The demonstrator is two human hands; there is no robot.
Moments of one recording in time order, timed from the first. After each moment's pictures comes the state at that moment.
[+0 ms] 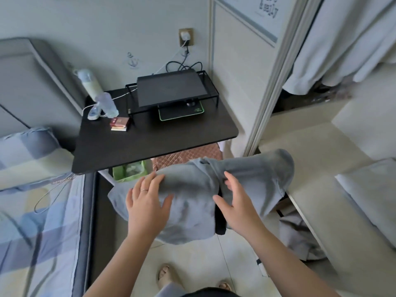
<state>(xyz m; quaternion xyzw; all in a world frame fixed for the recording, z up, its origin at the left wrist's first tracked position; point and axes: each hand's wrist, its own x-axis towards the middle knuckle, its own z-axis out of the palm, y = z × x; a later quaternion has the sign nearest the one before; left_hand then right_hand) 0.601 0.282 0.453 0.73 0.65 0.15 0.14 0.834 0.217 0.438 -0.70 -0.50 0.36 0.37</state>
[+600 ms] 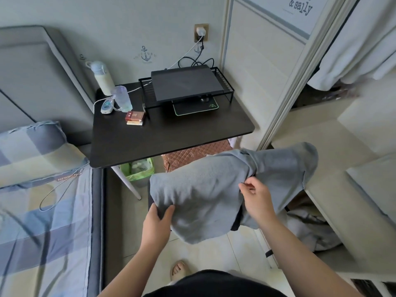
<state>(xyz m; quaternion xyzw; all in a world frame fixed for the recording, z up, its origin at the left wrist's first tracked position) 0.492 0.273 0.386 0.49 0.68 0.26 0.47 0.767 0.243 0.409 -0.78 -0.36 0.29 0.42</state>
